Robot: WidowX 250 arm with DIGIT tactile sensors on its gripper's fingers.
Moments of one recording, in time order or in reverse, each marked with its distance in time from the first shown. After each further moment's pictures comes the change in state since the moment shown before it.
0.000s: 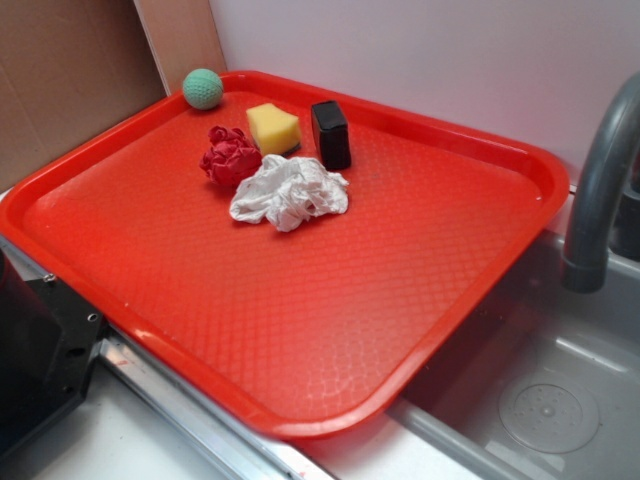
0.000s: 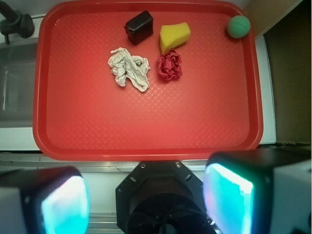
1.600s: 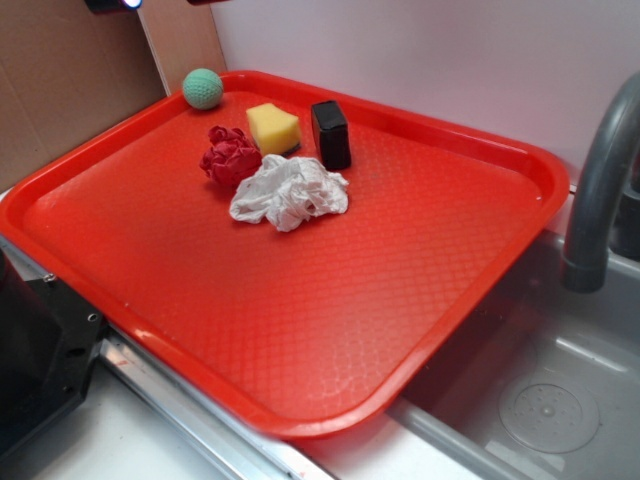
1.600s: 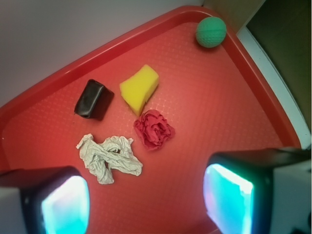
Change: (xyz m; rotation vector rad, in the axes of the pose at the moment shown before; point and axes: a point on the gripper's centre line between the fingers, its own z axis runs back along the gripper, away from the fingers) arm 0.103 0.040 -0.069 -0.008 -0.069 0.502
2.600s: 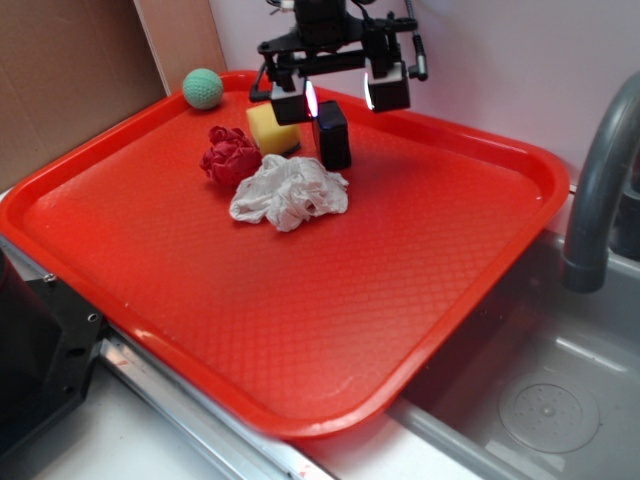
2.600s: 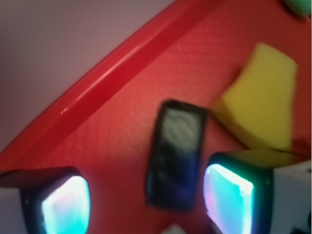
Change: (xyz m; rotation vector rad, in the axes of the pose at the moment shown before) arm 0.044 -0.081 -0.135 0.075 -0.034 0.203
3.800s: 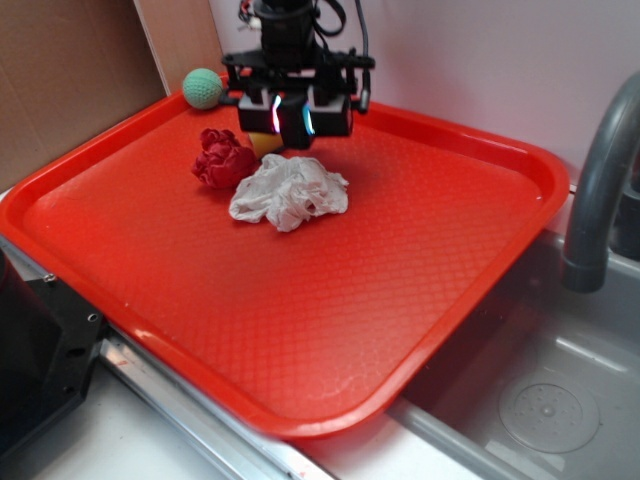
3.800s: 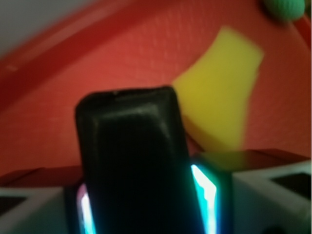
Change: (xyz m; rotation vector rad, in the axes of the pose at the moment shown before) arm -0.007 0.037 0.024 0.050 -0.007 -0.173
